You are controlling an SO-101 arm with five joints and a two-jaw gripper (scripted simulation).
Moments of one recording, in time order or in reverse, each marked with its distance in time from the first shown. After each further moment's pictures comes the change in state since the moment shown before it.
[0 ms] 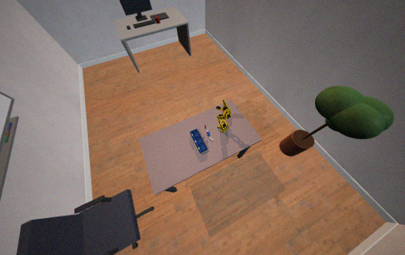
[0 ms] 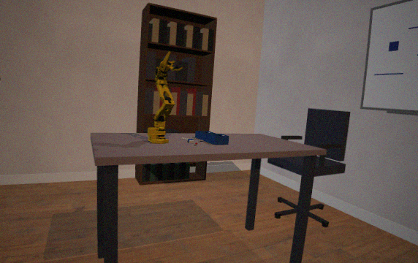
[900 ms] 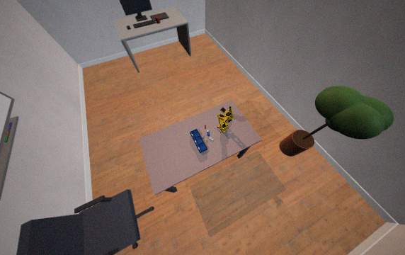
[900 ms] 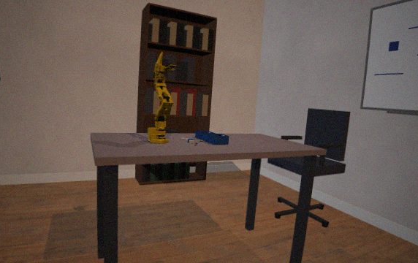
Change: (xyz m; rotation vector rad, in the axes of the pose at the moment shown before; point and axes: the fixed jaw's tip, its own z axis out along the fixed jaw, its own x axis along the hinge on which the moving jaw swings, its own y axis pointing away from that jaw) arm 0.056 -0.053 -0.046 0.186 0.374 -0.342
